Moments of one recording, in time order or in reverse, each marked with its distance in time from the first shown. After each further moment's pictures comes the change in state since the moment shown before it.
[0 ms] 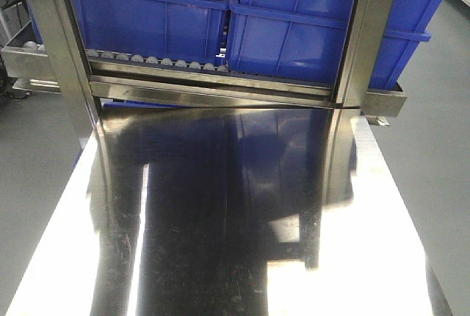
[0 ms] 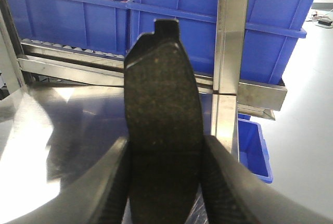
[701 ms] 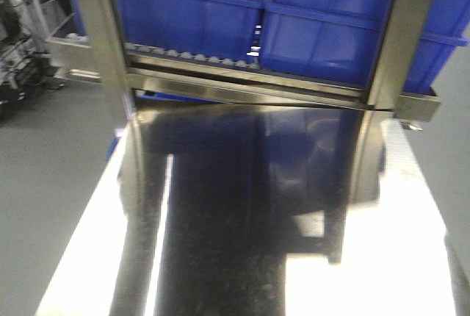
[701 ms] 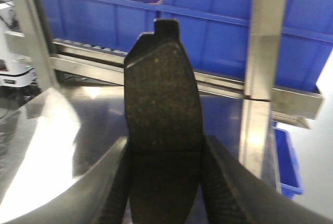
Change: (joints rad) left arm 0.000 0.001 0.000 -0.002 -0.001 0.000; right arm 0.000 0.000 0.000 0.003 -0.004 0.000
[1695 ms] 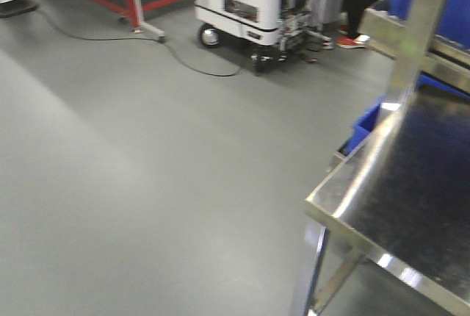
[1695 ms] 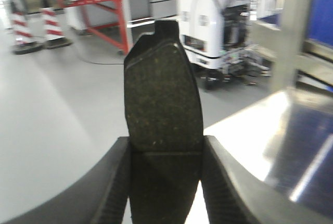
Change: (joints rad) left arm 0.000 0.000 0.000 0.000 0.002 0.000; right arm 0.000 0.000 0.000 0.002 0.000 0.000
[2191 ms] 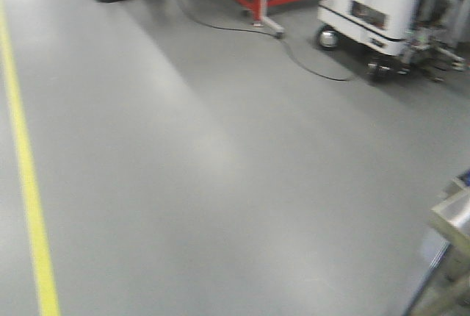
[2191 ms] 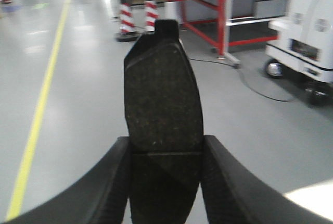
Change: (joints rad) left arm 0.000 0.000 0.000 0.000 0.000 0.000; right arm 0.000 0.000 0.000 0.000 0.000 -0.001
